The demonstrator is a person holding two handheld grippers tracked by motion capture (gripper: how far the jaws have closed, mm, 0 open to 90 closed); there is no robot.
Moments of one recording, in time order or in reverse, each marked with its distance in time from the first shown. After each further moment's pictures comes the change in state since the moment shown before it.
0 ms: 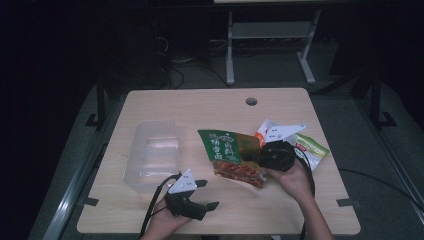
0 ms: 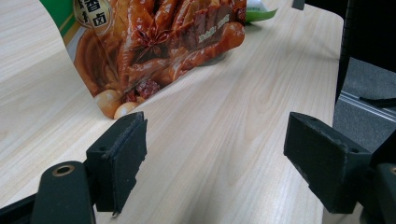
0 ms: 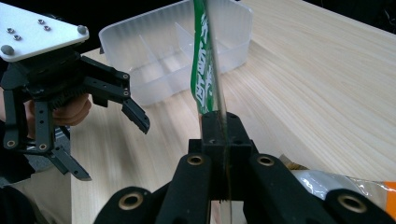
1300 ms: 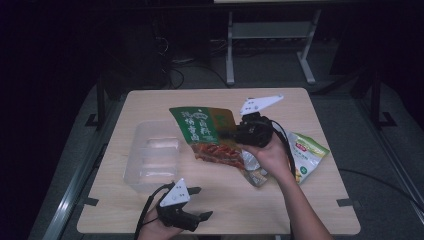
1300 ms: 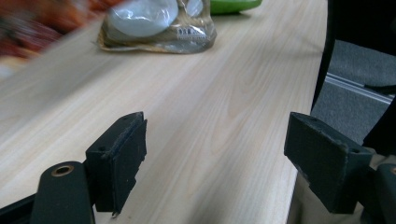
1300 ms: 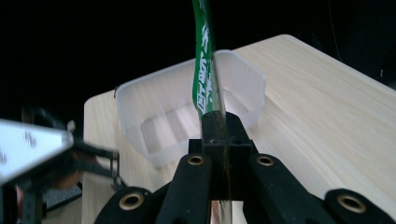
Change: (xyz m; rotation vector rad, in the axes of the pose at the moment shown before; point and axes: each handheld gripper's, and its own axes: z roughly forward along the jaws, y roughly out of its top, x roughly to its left) left arm -0.018 -0.010 -0.023 0.006 0.016 0.035; right arm 0.009 0.086 0.023 -0.041 0.047 -0.031
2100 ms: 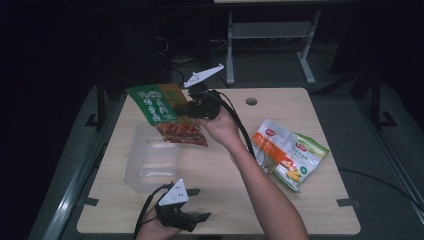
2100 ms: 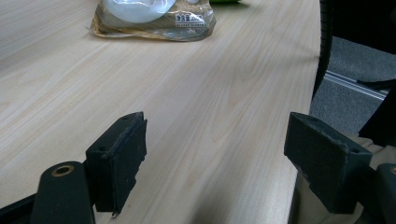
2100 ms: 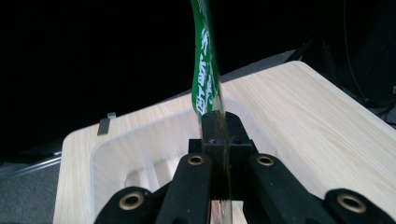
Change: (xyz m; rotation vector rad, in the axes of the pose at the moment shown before) left arm 0.007 -0.008 0.002 0.020 -0.027 -0.006; right arm -0.004 0.089 0.098 0.039 0.011 -0.041
